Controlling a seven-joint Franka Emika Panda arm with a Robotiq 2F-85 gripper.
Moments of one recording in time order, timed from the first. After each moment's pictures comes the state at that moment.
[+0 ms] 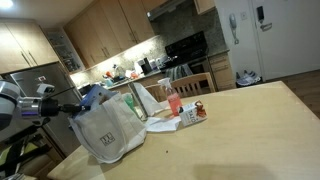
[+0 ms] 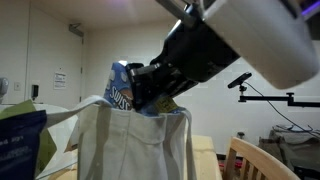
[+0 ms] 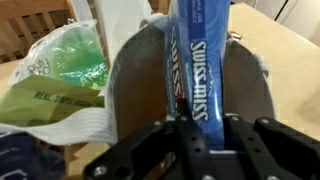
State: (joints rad) arm 0.40 0.11 0.40 -2.31 -1.52 2.25 -0.98
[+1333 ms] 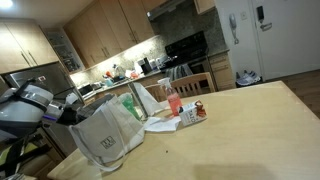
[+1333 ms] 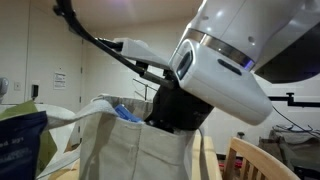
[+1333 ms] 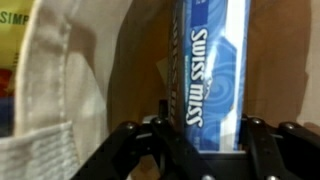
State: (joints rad) arm 0.28 0.26 0.34 -2.28 -1.35 2.69 -1.15
